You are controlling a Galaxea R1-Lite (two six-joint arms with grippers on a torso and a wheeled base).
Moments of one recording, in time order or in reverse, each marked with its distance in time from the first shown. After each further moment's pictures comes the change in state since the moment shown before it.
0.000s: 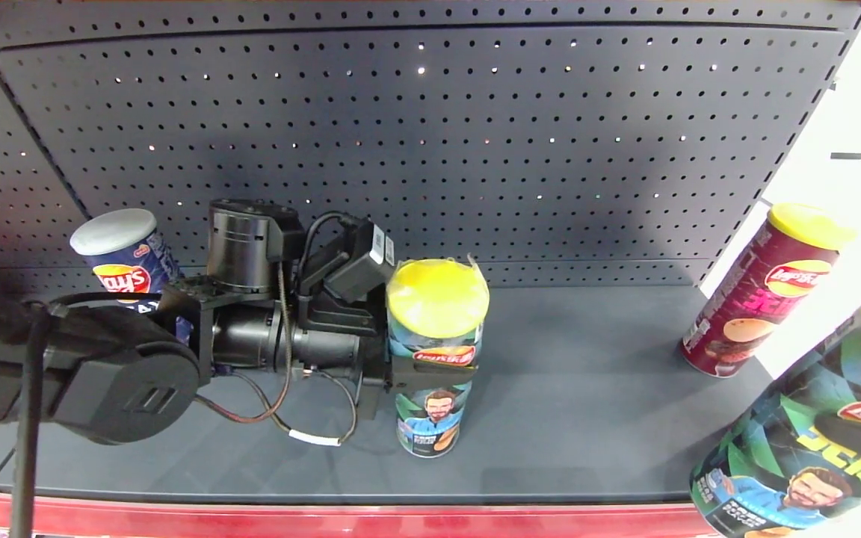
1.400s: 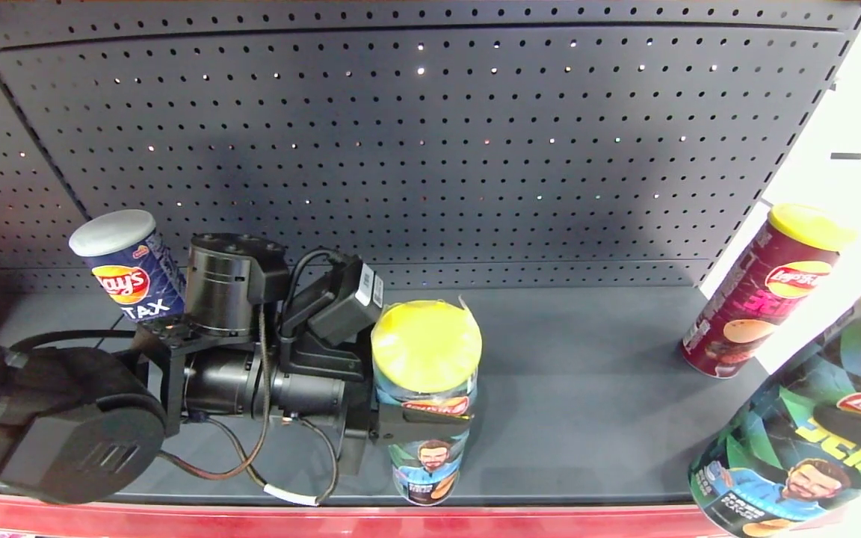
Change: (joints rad) left arm -0.032 -0.061 0.148 -0.027 -0.001 -0.054; right arm 0.001 0.011 -0.016 -0.001 0.000 -0.001
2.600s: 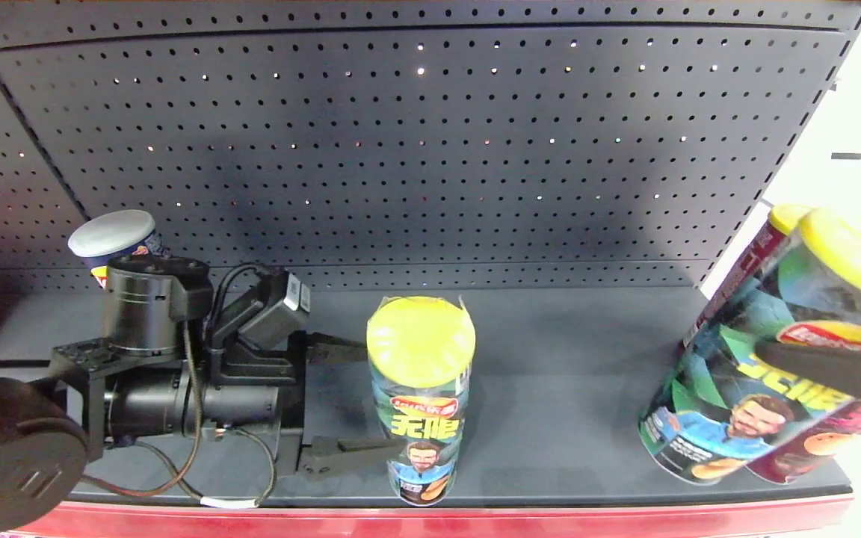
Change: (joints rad) left arm 0.163 -0.100 0.167 -0.039 0.054 -0.022; right arm 0.109 0.172 -0.140 -0.075 -0.002 -0.018
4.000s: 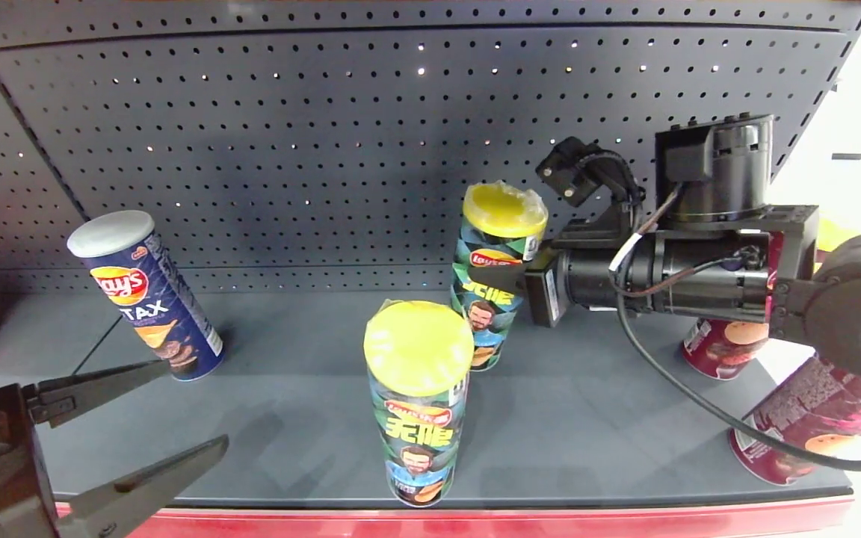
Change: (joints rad) left arm 0.087 -0.701 0.174 0.333 0.472 -0.285; right arm 0.143 0.694 -0.287 -0.409 0.013 -0.030
